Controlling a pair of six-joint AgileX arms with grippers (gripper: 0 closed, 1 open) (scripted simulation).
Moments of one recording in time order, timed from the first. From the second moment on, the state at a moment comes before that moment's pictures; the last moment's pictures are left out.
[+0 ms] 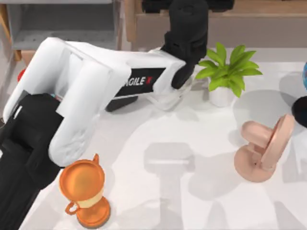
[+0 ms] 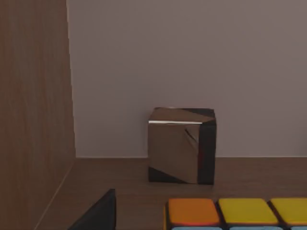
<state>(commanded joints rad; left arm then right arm) -0.68 2.54 1.88 0.85 -0.62 0.12 0.00 0.00 0.00 0.00 0.00 0.00</state>
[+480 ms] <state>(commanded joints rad) -0.82 2.52 1.84 0.87 -0.59 0.00 0.00 0.00 0.00 0.00 0.00 0.00</state>
